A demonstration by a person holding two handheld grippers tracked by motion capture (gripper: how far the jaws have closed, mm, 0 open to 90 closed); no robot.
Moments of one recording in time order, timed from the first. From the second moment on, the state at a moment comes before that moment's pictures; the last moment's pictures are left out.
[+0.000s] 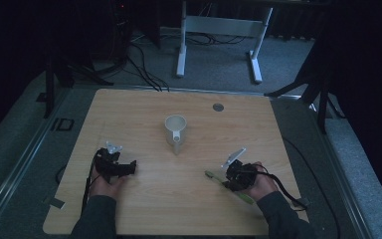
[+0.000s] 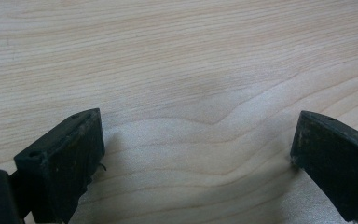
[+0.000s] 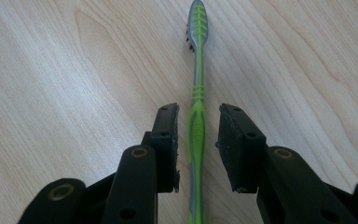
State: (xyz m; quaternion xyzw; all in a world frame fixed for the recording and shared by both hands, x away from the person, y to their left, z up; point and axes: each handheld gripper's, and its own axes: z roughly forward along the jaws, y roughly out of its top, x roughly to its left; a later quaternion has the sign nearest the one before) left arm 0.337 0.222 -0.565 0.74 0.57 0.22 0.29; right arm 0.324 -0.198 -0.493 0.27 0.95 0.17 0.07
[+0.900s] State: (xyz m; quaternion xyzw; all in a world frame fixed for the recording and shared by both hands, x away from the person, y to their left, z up) left arm 0.337 0.222 -0.565 0.74 0.57 0.22 0.29; right arm 0.331 -0.190 -0.497 0.27 0.95 0.13 0.04
